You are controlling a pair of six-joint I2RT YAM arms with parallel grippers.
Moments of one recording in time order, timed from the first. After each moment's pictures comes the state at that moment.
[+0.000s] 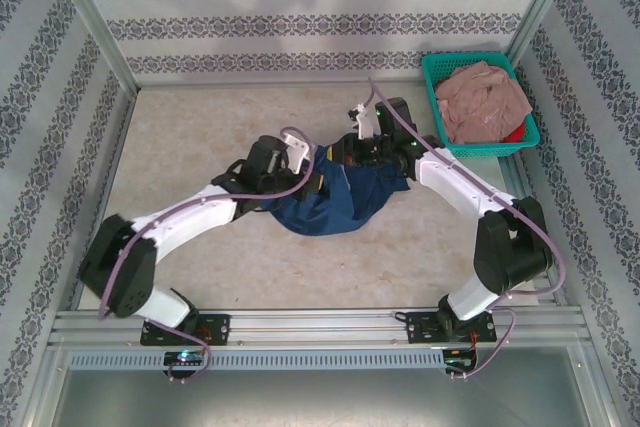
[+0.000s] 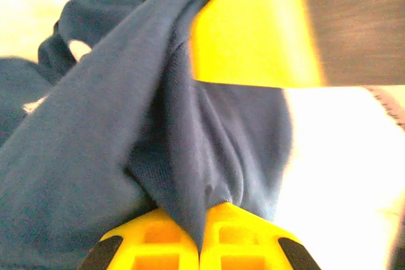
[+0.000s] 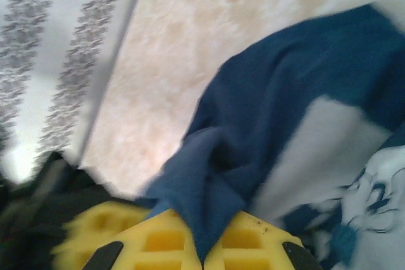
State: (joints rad) left arm -0.58 1.44 0.96 -0.08 0.37 -0.29; right arm 0.41 1.59 1.24 -0.39 -0.62 0.43
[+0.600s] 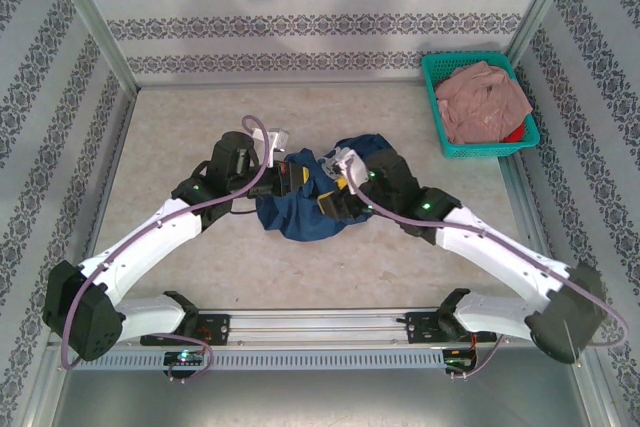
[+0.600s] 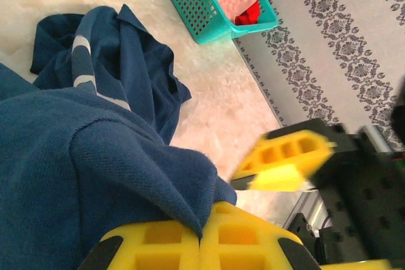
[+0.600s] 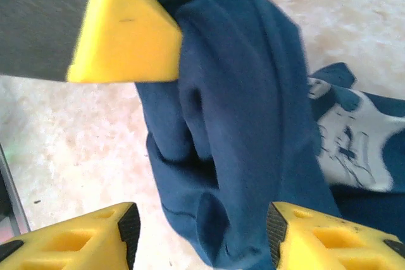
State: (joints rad) left arm -0.53 1.22 0.96 -0.21 0.45 -0.56; right arm 0.74 1.20 0.92 -0.32 -0.24 0.08
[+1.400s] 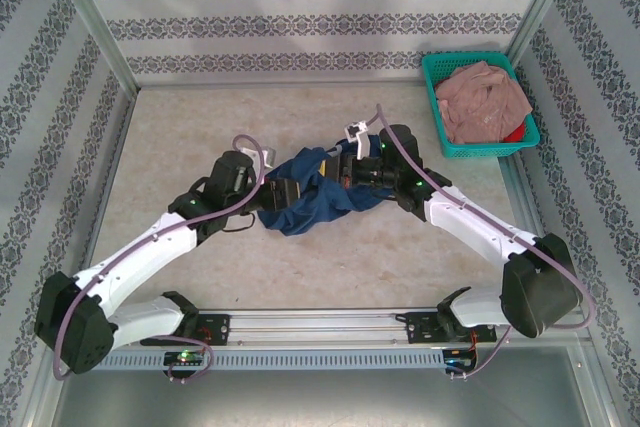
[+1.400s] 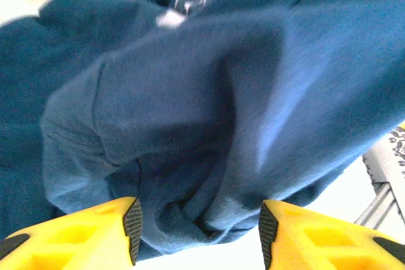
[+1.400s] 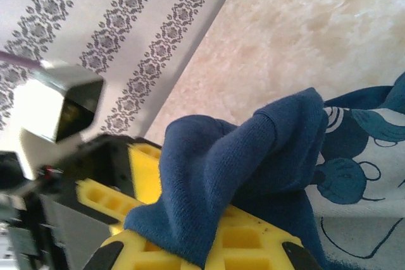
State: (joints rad) left arm -0.56 1.16 0.82 -0.28 0.26 -0.61; right arm 0.52 1.35 0.91 0.06 -0.66 0.64
